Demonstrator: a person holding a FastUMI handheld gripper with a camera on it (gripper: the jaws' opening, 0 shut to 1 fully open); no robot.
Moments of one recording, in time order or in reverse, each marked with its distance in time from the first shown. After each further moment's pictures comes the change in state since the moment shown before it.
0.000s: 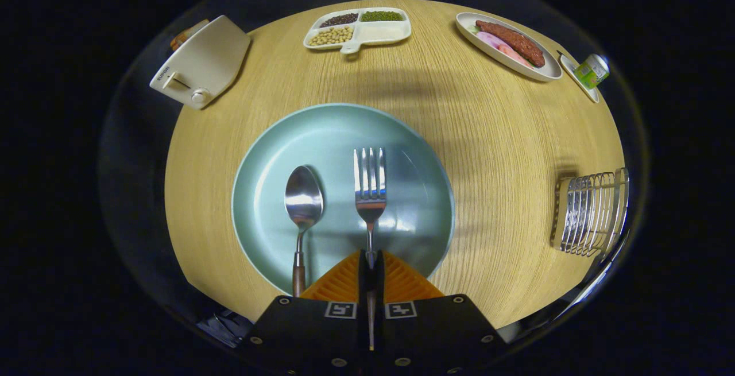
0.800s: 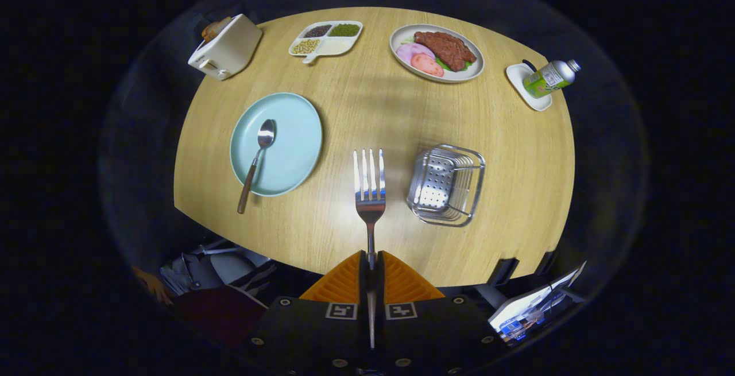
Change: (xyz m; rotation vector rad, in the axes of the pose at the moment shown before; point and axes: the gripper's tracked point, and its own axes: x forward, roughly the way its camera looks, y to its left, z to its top) arm -0.159 -0.188 -0.035 -0.208 0.172 -0.106
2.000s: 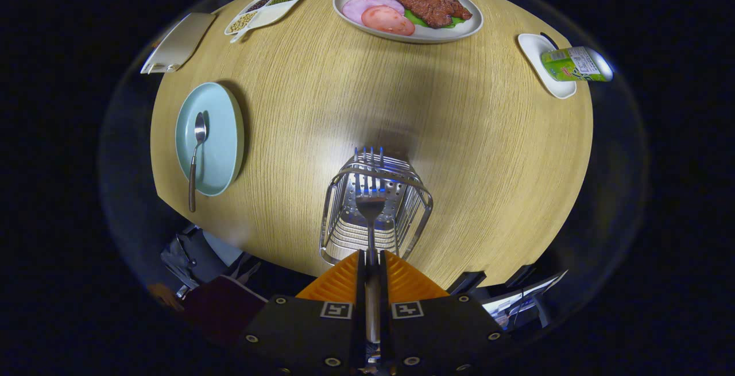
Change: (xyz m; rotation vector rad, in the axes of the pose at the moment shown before) arm 0.054 -0.068 0.039 -0.030 0.252 0.031
